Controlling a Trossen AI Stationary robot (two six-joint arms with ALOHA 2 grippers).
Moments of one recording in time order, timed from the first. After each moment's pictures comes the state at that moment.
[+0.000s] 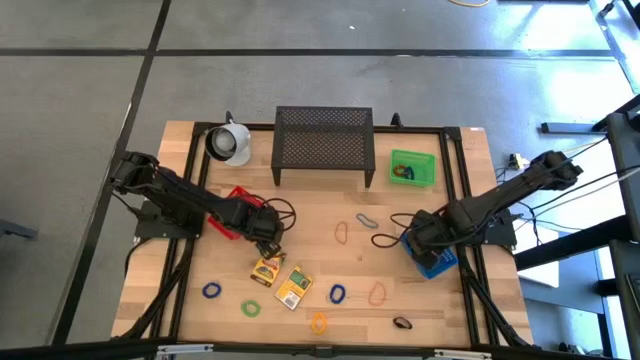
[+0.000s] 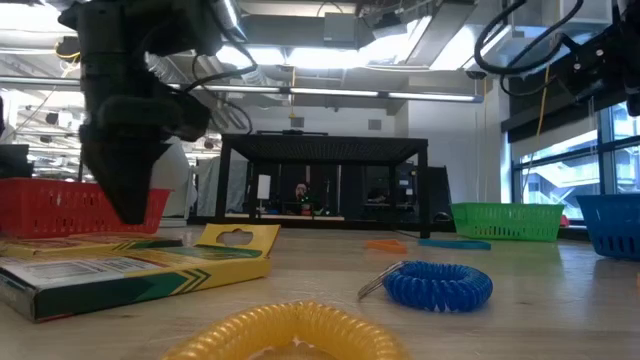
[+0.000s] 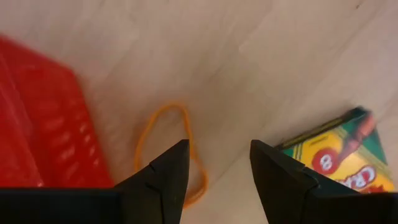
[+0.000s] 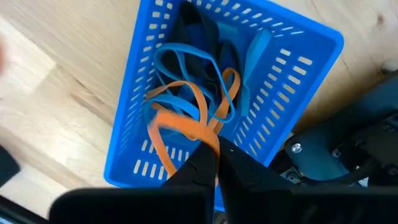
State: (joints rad) left arm -0.24 1.52 0.80 -0.67 -0.12 -0.97; right arm 0.48 1.21 0.82 -1.22 -0.09 1.17
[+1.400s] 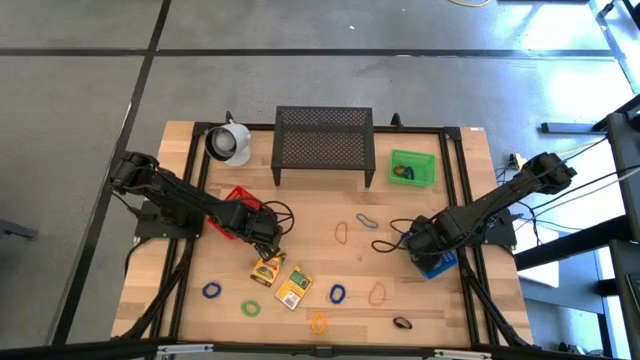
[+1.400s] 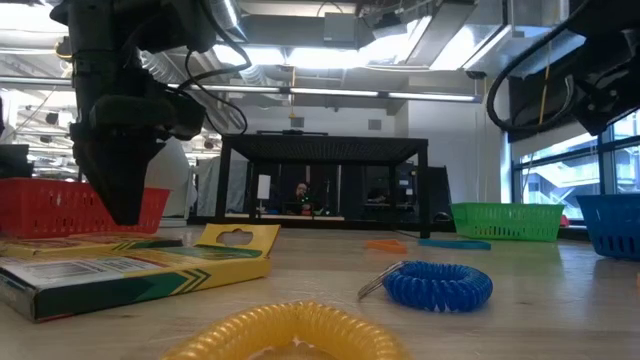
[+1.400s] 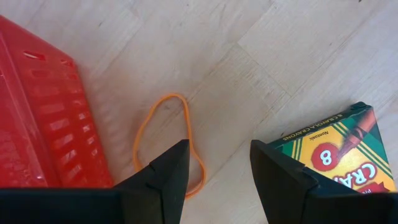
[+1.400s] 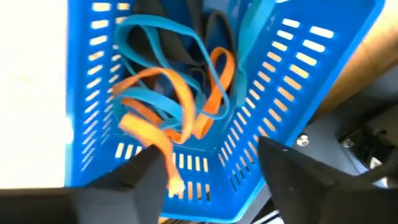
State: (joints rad) left arm -0.26 1.52 0.80 -0.68 -0.14 -1.02; right arm 0.50 1.30 0.75 -1.16 -0.15 1.22
